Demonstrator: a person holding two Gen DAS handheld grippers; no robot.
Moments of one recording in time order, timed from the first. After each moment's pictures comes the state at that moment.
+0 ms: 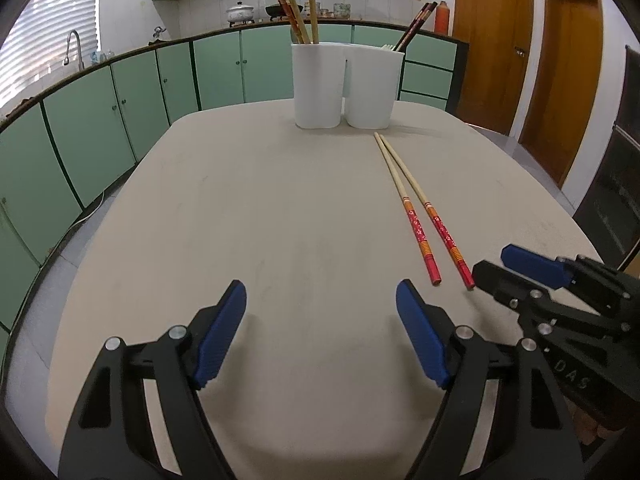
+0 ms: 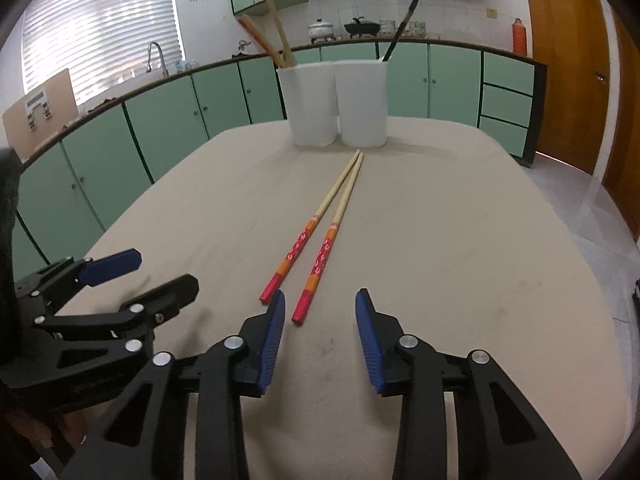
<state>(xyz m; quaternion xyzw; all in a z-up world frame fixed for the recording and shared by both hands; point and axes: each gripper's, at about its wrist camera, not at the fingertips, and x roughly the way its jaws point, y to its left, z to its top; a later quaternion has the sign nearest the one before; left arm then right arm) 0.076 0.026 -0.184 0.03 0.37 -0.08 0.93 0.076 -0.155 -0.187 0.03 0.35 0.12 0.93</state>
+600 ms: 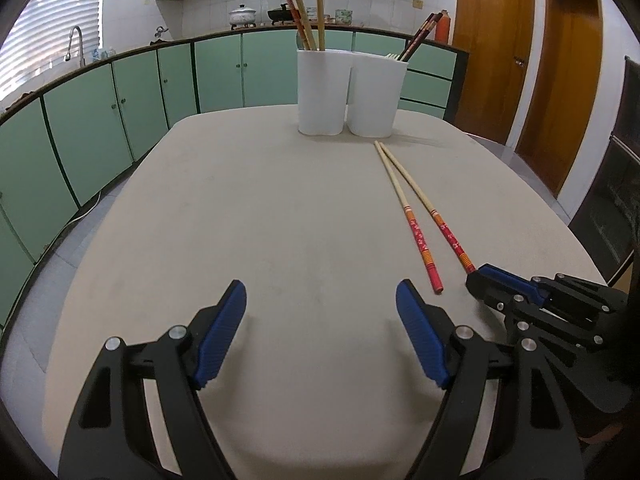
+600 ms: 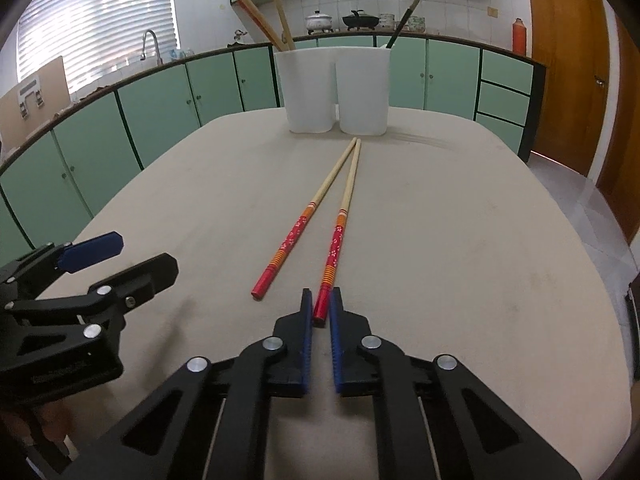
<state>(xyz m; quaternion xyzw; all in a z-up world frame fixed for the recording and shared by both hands) 0.079 0.029 -0.183 0.02 0.36 -0.09 0.93 0.083 -0.151 -0.194 0.01 0.36 0.11 0.93</state>
